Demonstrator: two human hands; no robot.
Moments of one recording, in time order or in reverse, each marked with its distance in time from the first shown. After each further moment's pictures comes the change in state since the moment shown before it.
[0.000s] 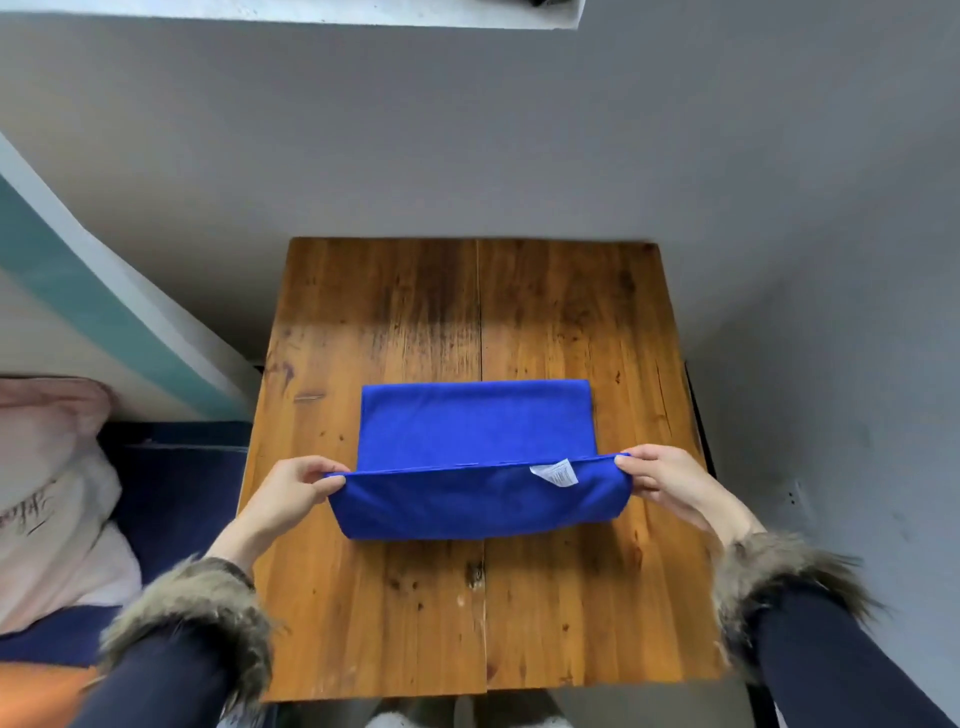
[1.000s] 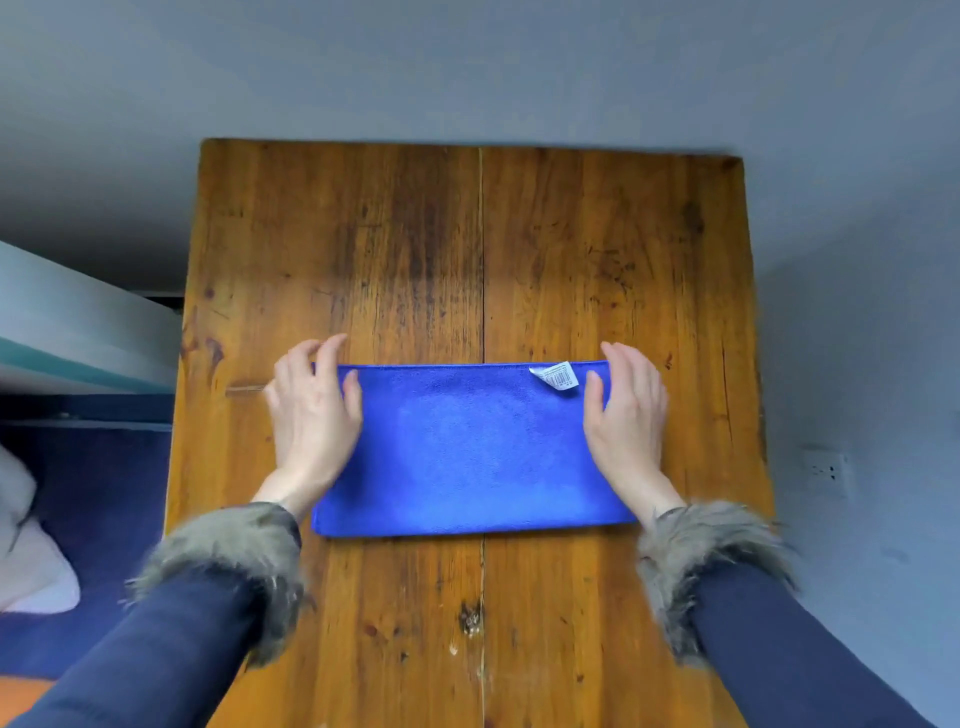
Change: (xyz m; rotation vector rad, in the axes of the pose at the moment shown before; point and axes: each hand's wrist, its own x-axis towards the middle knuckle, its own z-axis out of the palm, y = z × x) left_hand 0.150 0.023 0.063 0.570 0.521 0.313; right_hand 0.143 -0.006 0.074 -0.784 0.644 -0.644
